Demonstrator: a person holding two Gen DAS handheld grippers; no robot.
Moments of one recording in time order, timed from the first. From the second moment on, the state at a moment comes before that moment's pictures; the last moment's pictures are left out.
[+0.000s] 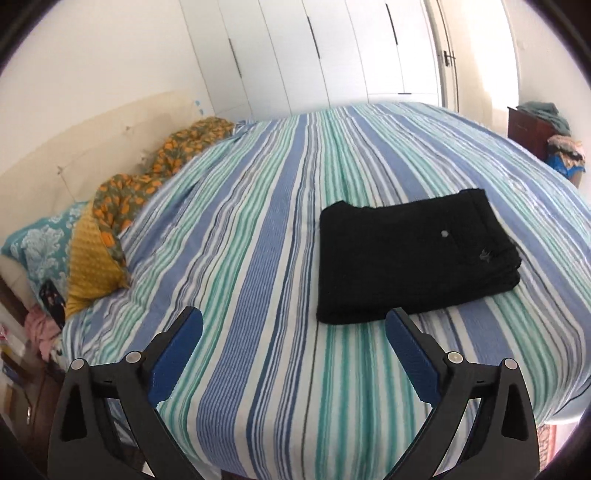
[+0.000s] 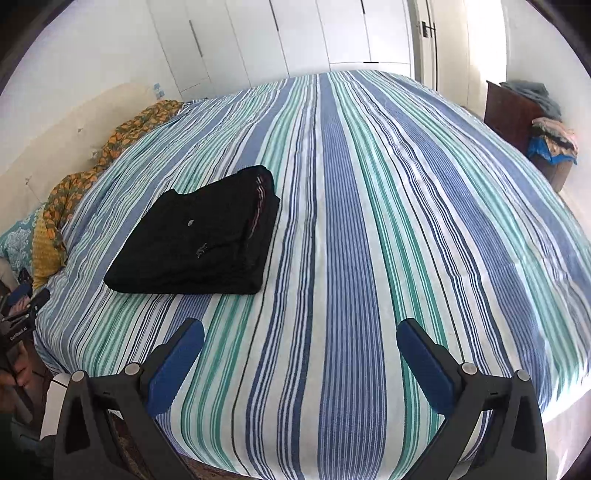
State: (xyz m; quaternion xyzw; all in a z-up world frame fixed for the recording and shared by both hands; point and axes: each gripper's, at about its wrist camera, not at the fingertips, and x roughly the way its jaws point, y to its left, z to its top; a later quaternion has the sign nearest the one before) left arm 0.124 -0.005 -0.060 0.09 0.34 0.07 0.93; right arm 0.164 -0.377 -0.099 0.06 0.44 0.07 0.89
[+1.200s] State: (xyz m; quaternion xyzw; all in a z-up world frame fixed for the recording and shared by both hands) left arm 0.056 -0.043 -0.014 0.06 0.39 0.00 0.92; right arm 0.071 -0.254 -0.011 -0.06 0.37 0.08 0.92
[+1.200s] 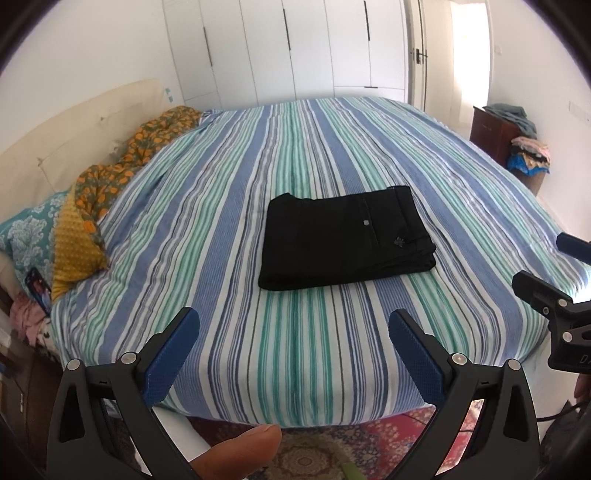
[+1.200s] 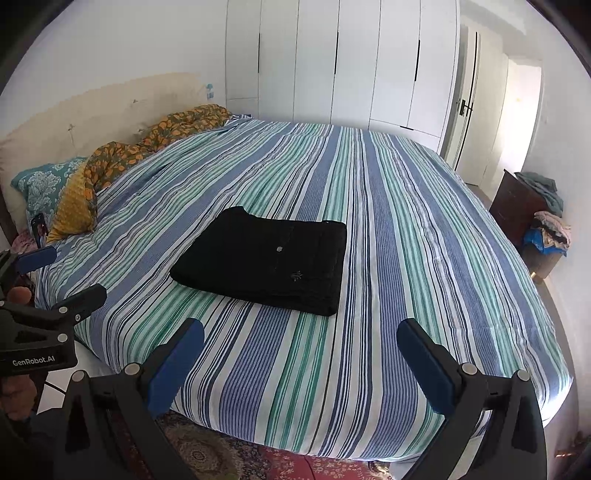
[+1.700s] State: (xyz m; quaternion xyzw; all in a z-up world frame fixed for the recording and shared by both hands) left arm 0.055 -0.046 -0.015 0.05 0.39 0.01 0.92; right arm 0.069 -0.247 -0.011 -0.08 0.38 0.06 0.92
